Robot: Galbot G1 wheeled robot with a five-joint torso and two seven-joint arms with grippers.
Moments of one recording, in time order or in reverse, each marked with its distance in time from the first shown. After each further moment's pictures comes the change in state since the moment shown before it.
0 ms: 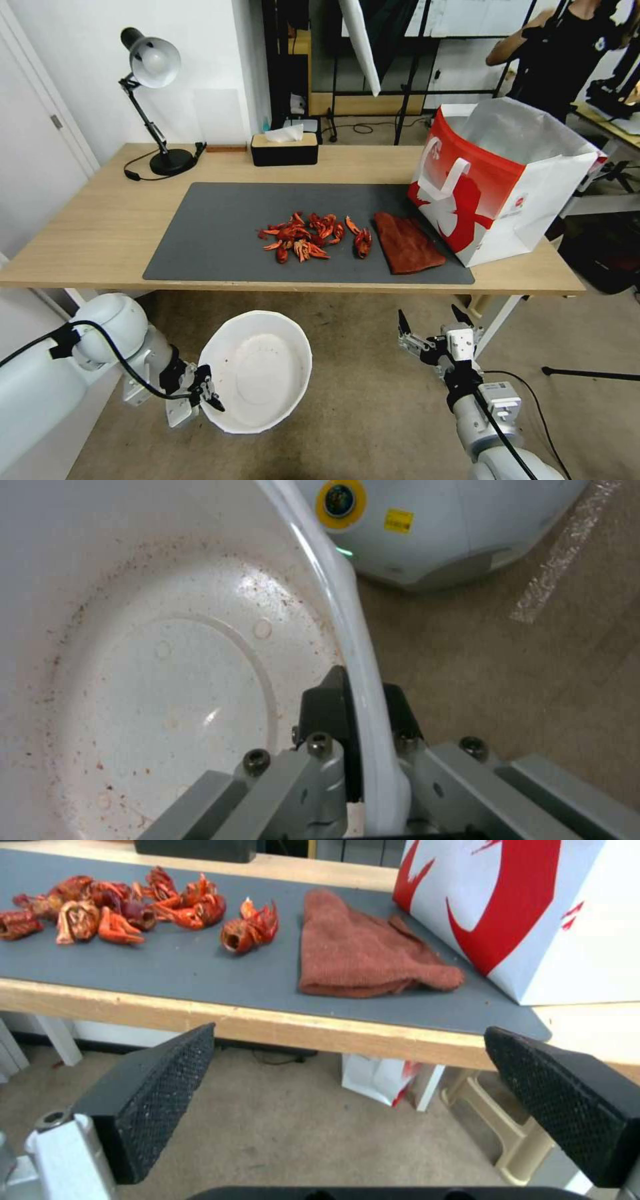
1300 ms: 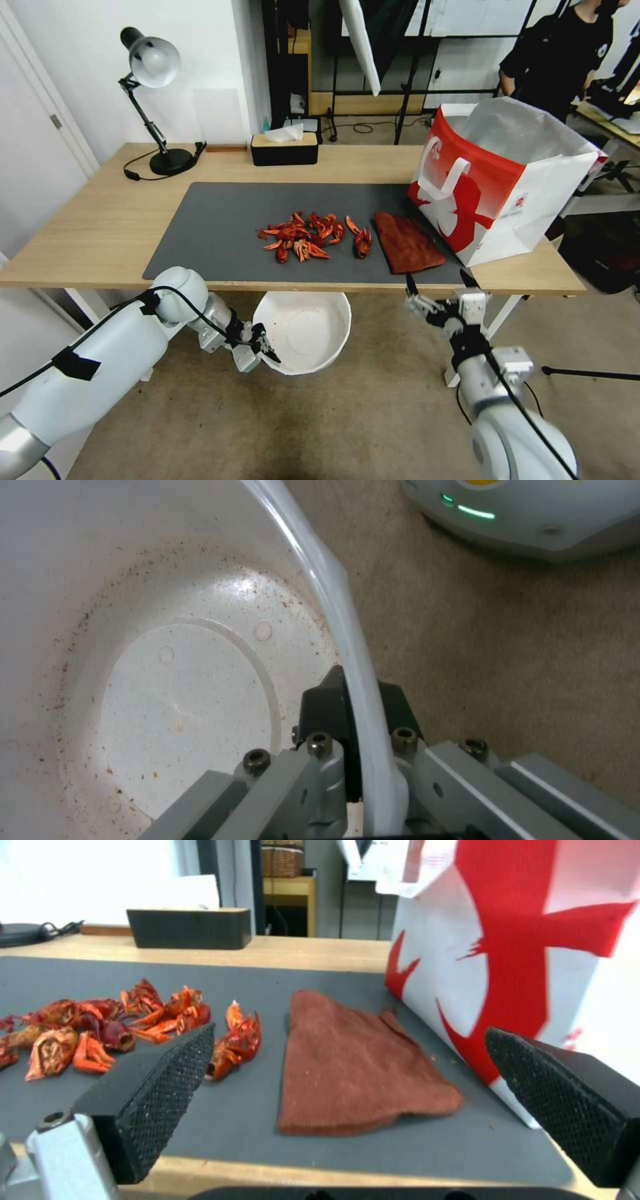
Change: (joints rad) left arm -0.312 -0.250 0.219 0.210 0.061 0.015 -0.083; right arm 0.206 -0.070 0.016 -0.049 0.147 -0.016 0.044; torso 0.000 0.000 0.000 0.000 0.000
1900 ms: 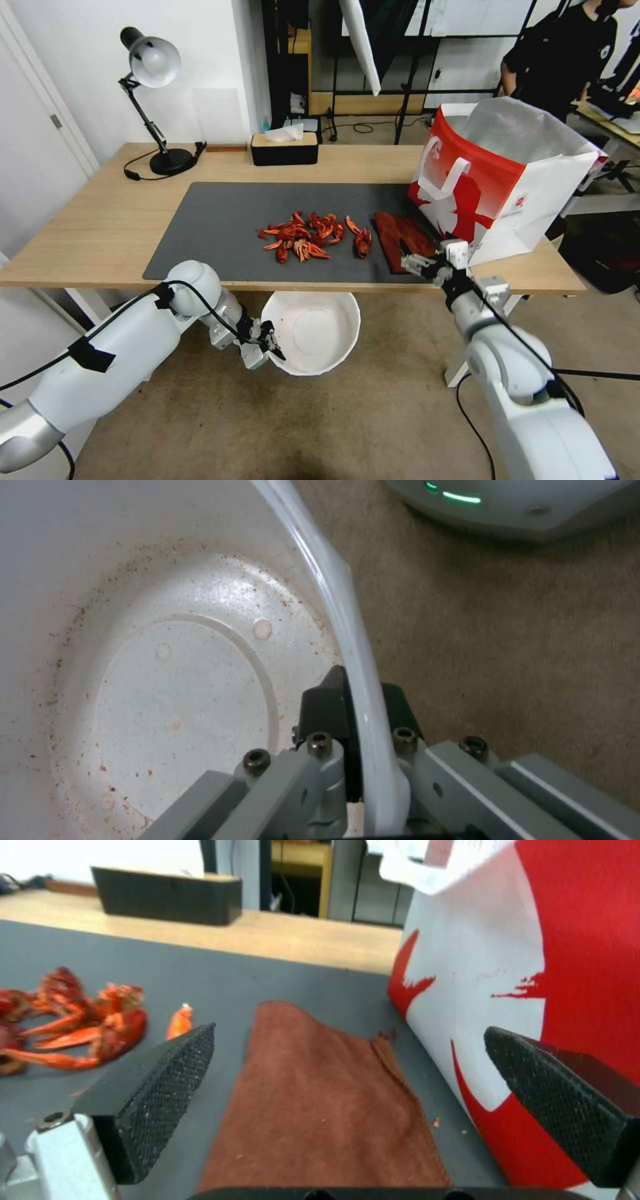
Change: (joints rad) left arm -0.078 -0.046 0.089 0.014 0.056 -0.004 0.027; right arm 0.405 -0.268 -0.071 -0.256 0.218 -0.210 0.075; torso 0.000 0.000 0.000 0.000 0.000
